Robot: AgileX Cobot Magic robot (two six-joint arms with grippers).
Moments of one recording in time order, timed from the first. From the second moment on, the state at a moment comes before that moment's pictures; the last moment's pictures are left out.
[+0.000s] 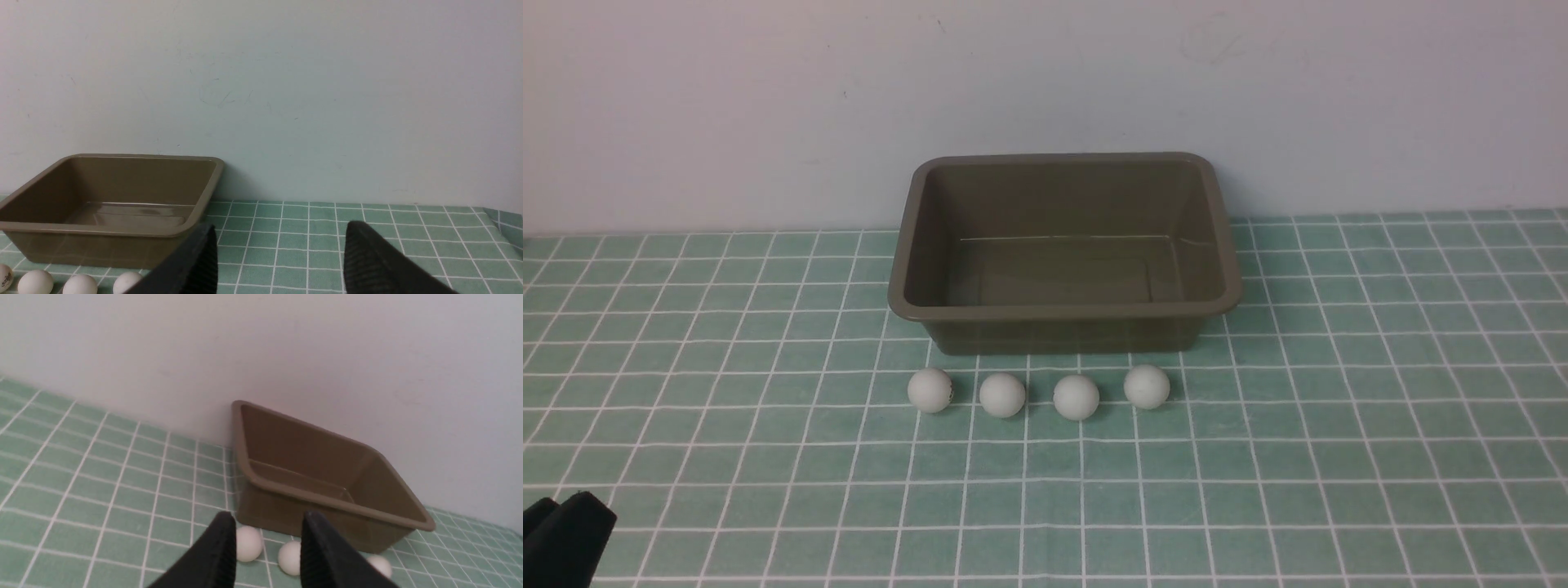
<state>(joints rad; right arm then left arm) -0.06 -0.01 -0.45 0.26 0.69 -0.20 0.03 -0.01 -0.10 -0.72 0.31 0.18</state>
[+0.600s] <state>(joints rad) -0.06 -0.01 -0.45 0.26 0.73 -0.20 0.03 0.67 -0.52 -0.86 0.60 0.85</state>
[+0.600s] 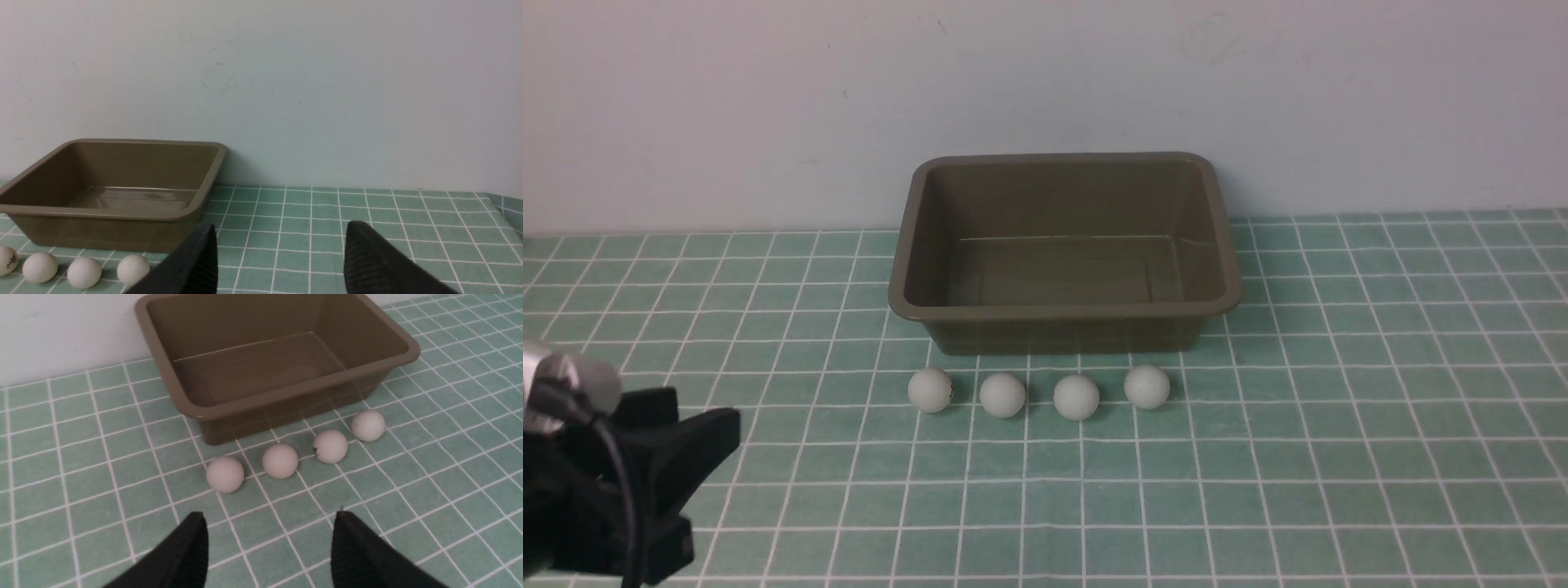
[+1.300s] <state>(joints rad) -0.06 -0.01 -0.45 0.33 0.74 -0.20 0.00 1.53 -0.86 -1.17 0.50 1.33</state>
